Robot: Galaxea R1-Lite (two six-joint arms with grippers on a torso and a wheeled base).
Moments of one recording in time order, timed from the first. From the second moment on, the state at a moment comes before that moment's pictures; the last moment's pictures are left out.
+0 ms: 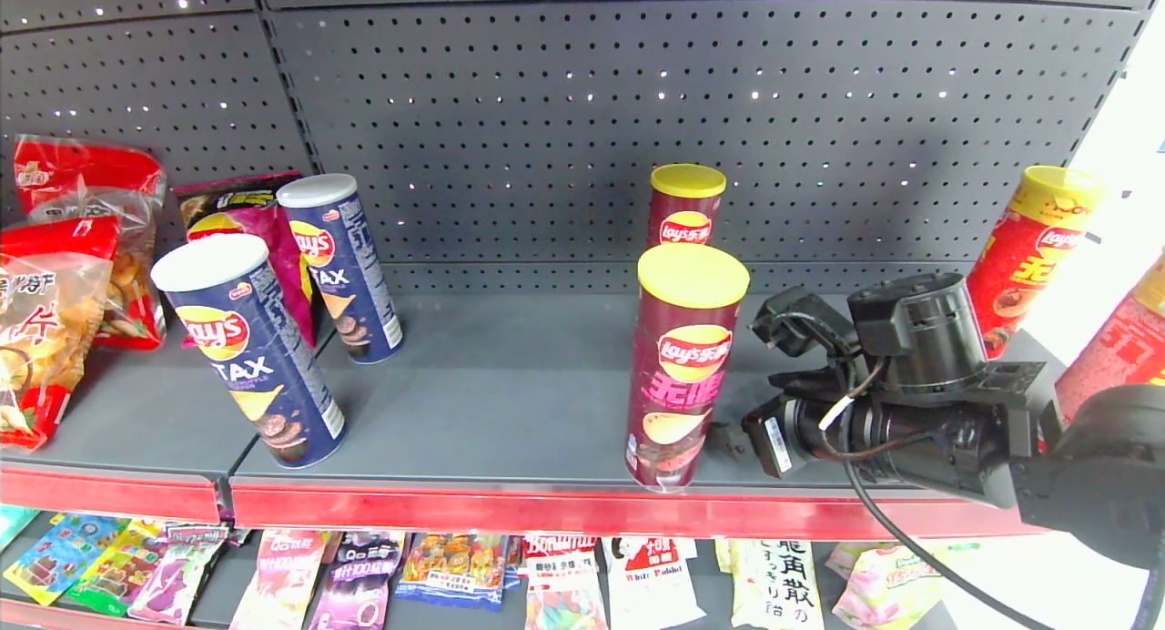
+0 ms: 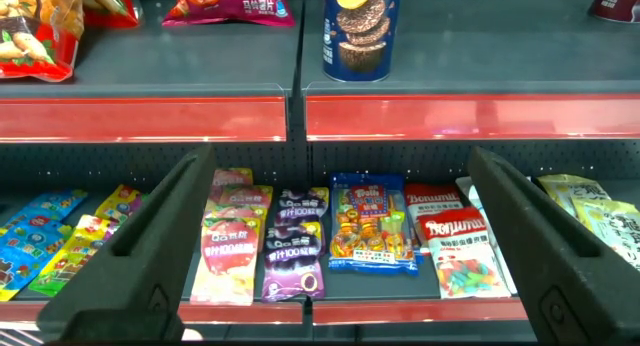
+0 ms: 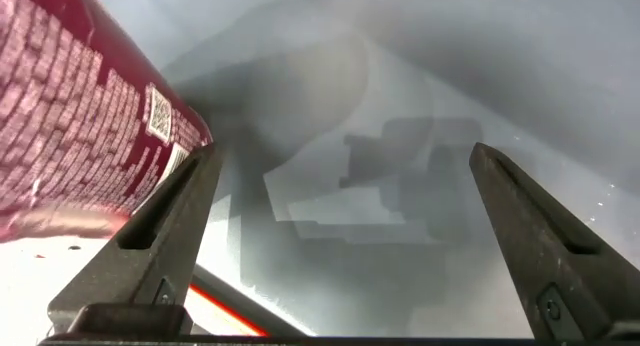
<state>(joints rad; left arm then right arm) 0.00 0.00 0.00 0.00 -0.04 0.00 0.59 1.69 -0.77 -0.34 -0.14 -0.06</state>
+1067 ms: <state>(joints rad) 0.00 0.00 0.00 0.00 -0.04 0.00 0.56 1.26 -0.46 -0.33 -0.13 -0.05</state>
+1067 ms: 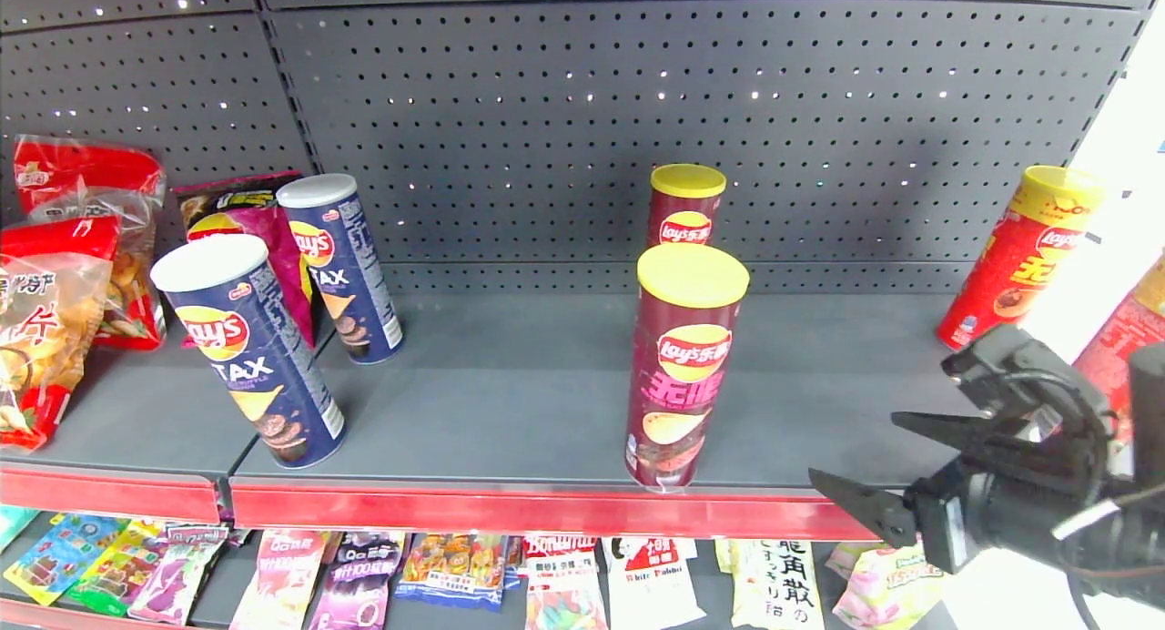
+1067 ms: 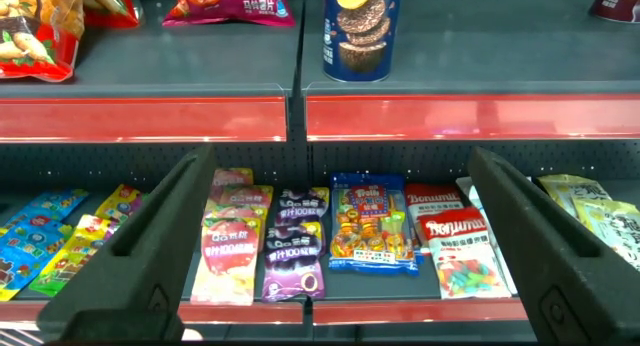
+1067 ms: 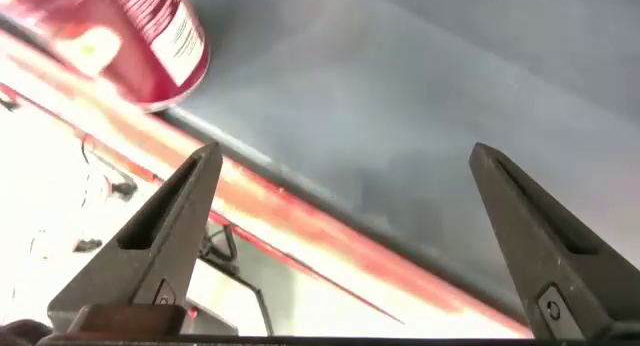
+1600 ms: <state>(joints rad) 0.00 0.00 0.00 0.00 -0.04 0.00 0.17 0.68 -0.19 -0.20 0.13 -0.15</state>
